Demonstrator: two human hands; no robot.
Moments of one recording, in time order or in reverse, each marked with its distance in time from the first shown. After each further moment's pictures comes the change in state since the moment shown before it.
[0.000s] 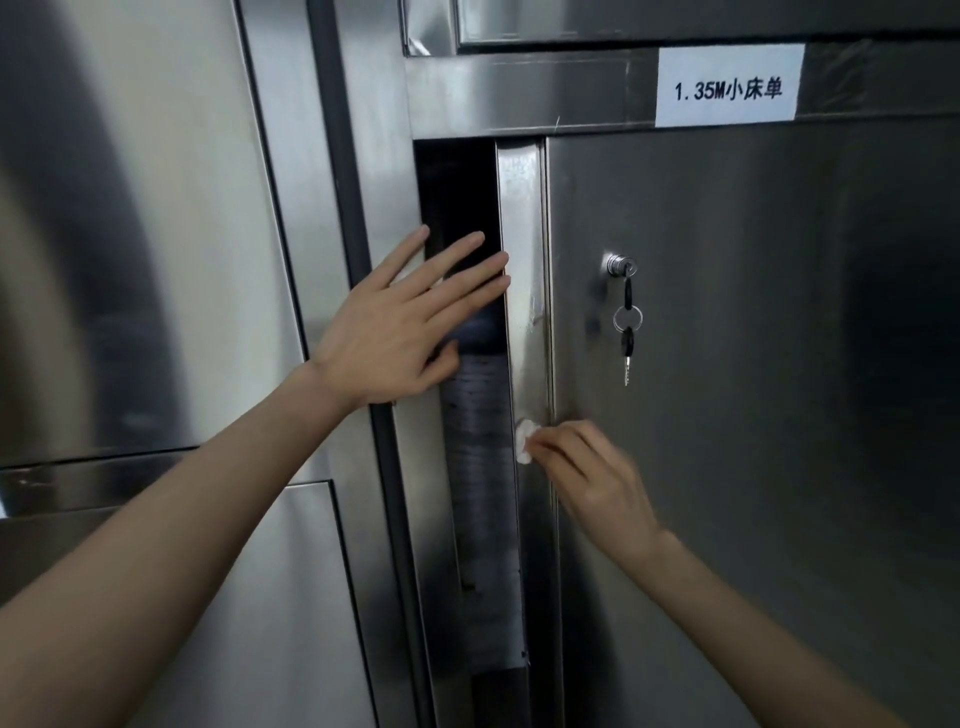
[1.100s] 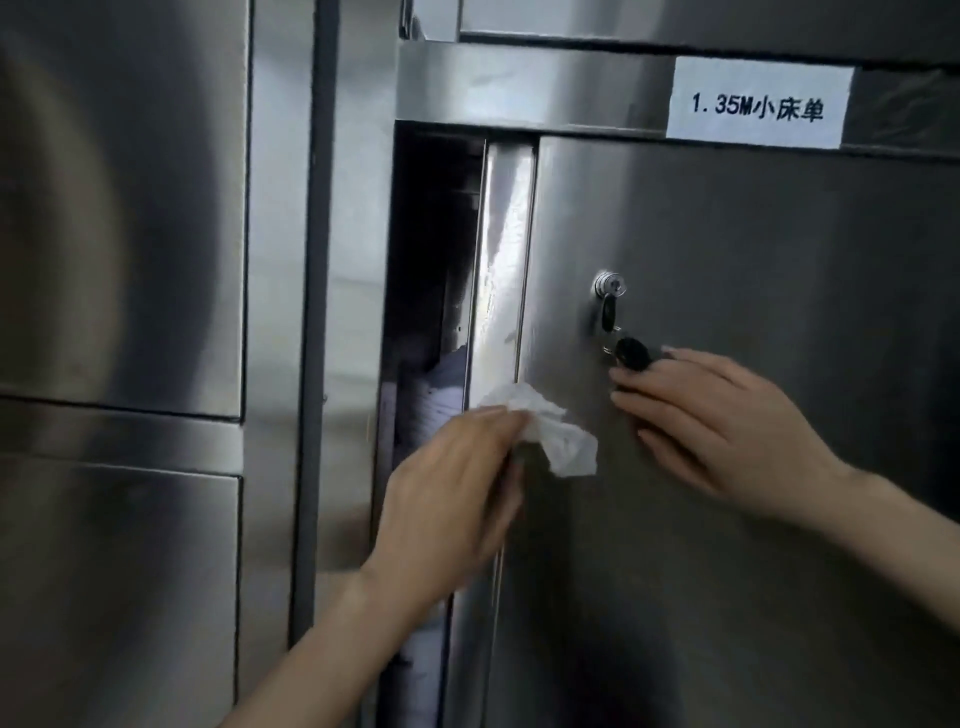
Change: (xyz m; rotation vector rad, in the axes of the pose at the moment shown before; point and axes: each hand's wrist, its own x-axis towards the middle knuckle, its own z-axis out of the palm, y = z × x) left_hand 0.007 0.173 0.021 -0.459 0.352 -0.650; right_hand 0.039 0.155 -0.051 -0.184 -0.044 -0.624
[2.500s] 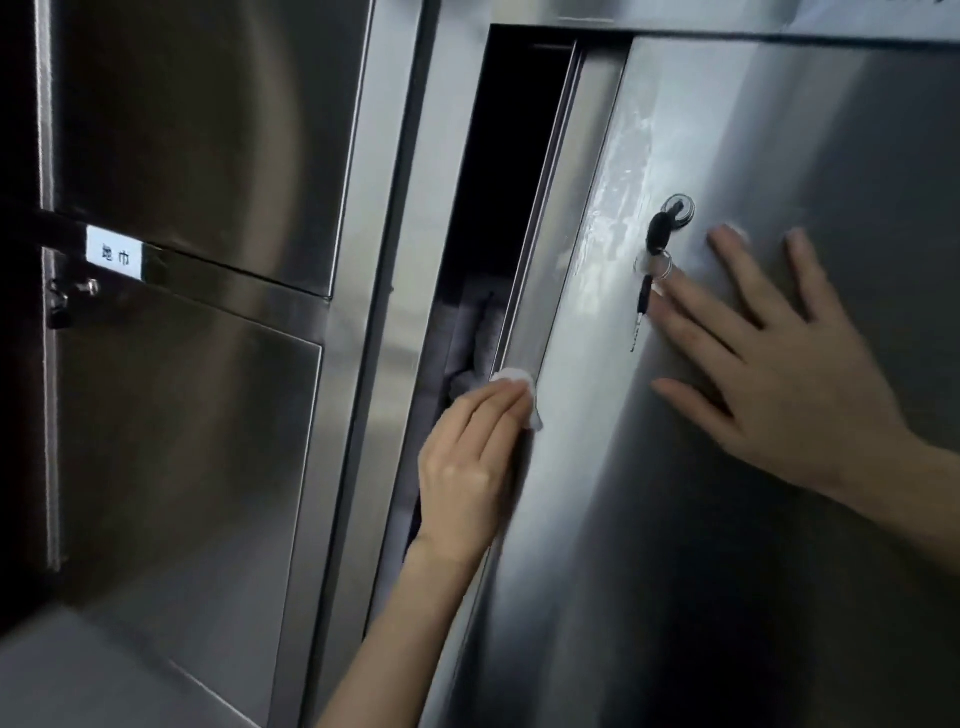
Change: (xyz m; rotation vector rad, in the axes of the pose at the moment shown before) left_hand -0.050 0.037 0.036 0.398 0.258 -0.220; right_hand -0.003 0.015 0.023 -0.158 -0.104 0.013
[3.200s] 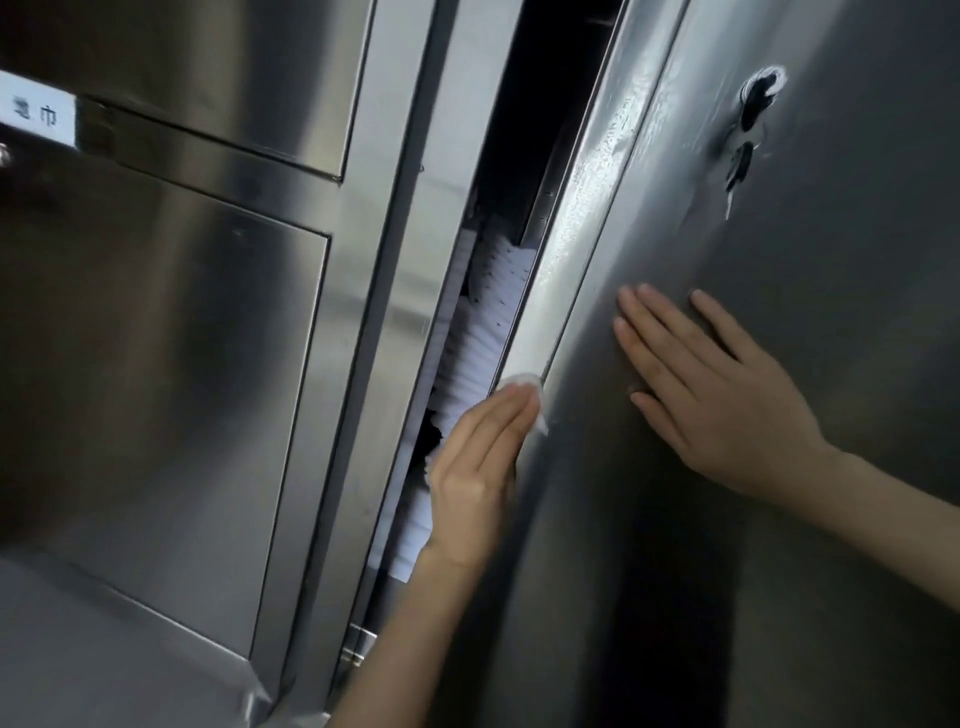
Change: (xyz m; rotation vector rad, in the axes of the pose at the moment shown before) left_hand -0.096 -0.006 0.007 -0.314 0.092 -0.163; right_hand -0.032 -0.088 0.006 0.049 -0.111 -0.147
